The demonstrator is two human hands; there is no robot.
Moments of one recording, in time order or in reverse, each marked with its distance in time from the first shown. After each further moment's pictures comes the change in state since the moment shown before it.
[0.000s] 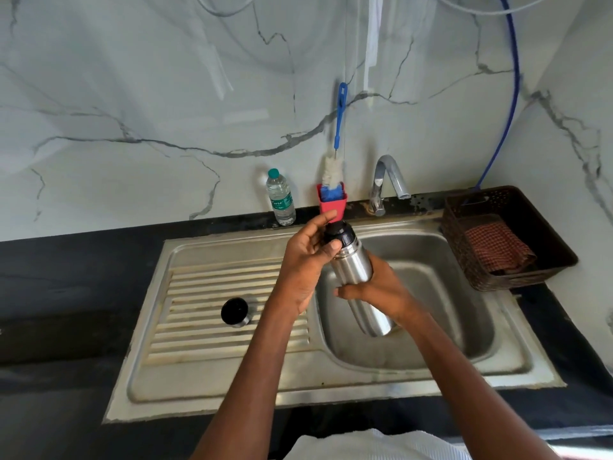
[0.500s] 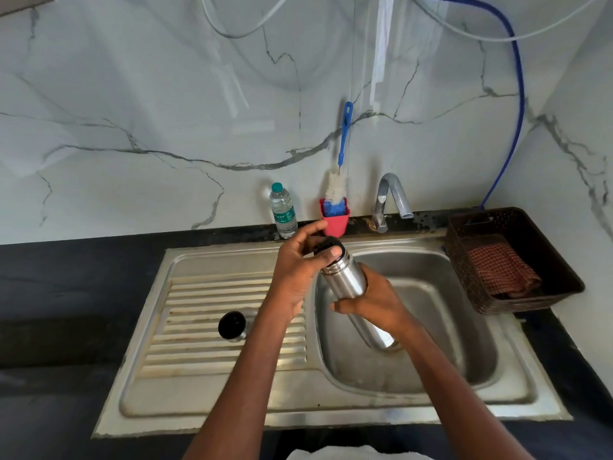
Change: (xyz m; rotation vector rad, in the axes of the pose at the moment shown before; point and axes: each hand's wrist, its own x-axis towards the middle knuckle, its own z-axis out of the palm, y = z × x) left_hand 0.017 0.015 -0.007 0.126 0.094 -0.040; right_hand 0.016 -0.005 -0.001 -0.075 -0.019 -0.023
